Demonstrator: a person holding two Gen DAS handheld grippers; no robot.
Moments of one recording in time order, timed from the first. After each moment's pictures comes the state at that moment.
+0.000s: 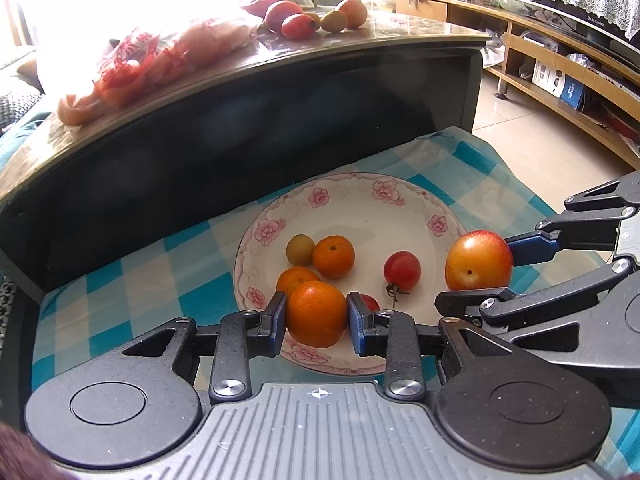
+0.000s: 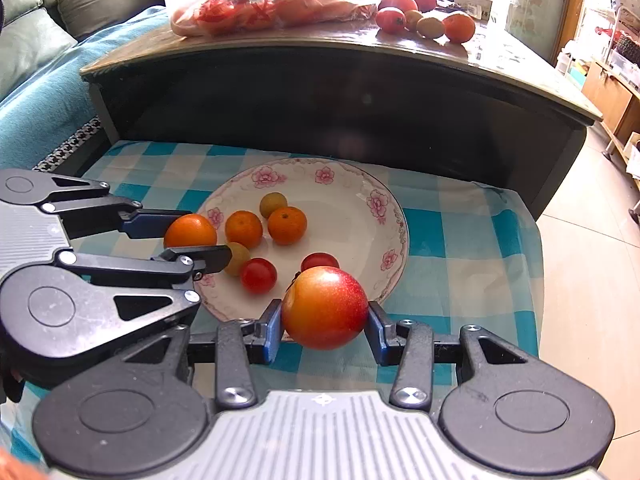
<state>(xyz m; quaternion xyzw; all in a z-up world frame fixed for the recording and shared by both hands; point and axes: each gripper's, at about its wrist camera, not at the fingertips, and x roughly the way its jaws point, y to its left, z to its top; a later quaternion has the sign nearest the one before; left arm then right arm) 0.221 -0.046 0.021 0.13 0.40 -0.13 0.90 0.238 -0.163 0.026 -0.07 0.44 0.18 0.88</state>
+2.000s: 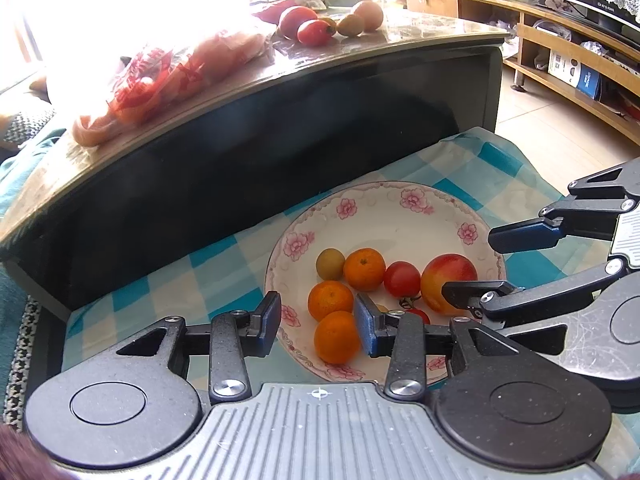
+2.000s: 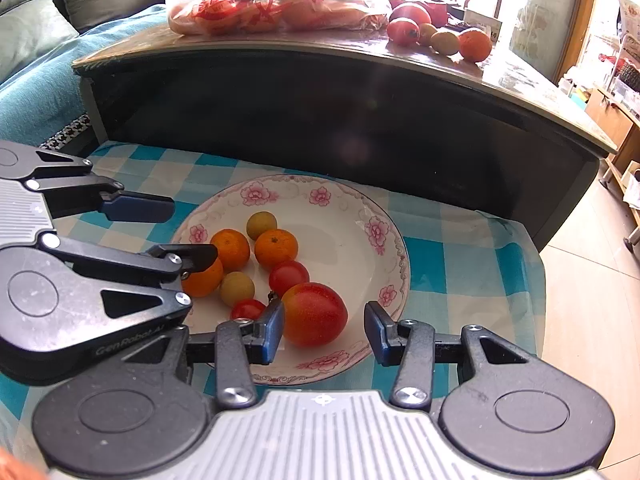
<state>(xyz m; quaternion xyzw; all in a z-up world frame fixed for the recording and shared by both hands) 0.233 -0.043 0.030 0.16 0.39 -0.10 0.90 0.253 -0.150 0.016 -0.10 0.41 0.17 0.89</state>
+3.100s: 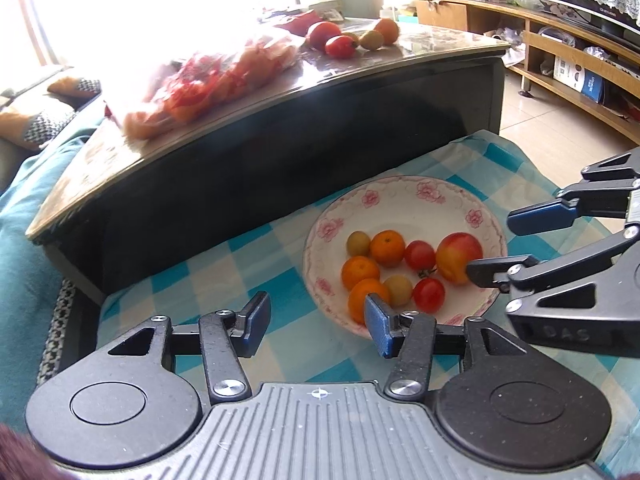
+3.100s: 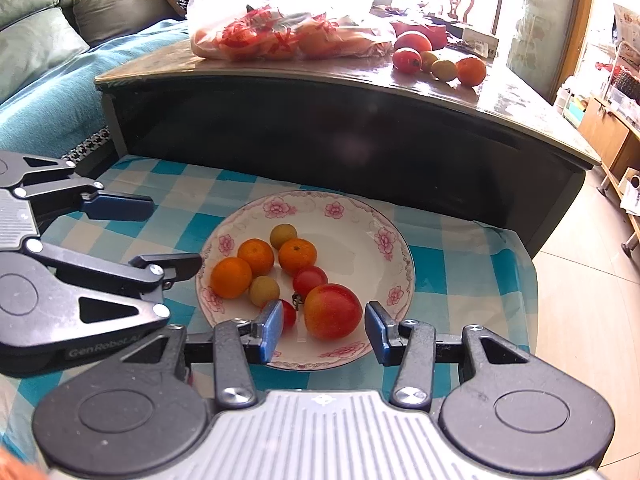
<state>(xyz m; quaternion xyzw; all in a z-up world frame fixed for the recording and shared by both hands) 0.199 -0.015 0.050 0.17 0.38 -0.08 0.91 0.226 -0.148 0.038 -0.09 0.40 0.18 0.90</state>
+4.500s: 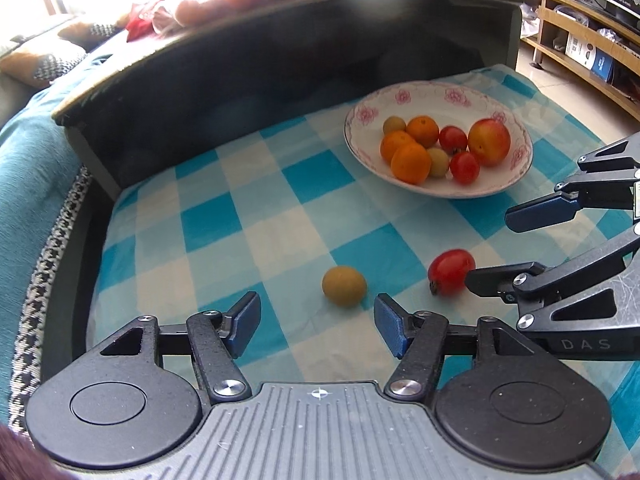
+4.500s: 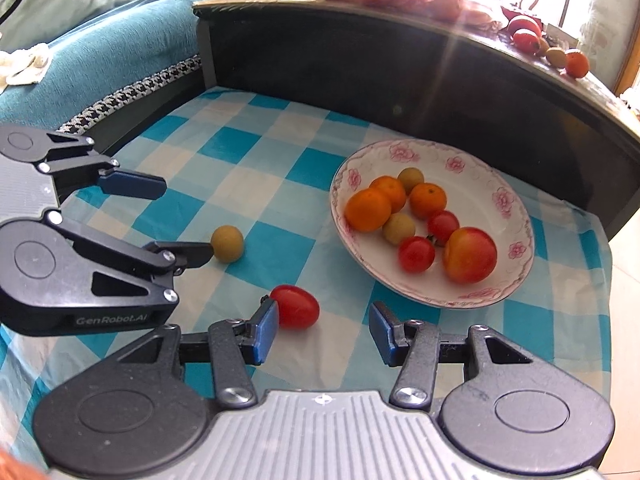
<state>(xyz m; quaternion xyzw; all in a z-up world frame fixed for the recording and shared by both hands) 0.153 0.046 0.007 0.14 0.44 -0.07 0.89 0.176 -0.084 0.008 -0.13 0.43 0.25 0.86</state>
